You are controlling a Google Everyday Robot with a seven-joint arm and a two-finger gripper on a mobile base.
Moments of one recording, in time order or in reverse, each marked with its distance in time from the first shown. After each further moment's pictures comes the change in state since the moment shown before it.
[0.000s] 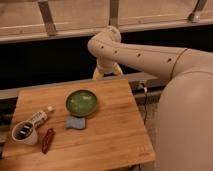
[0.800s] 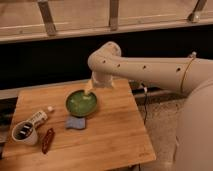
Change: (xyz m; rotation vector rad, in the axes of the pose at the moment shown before) arm 0.069 0.075 0.017 -0.215 0.016 -0.009
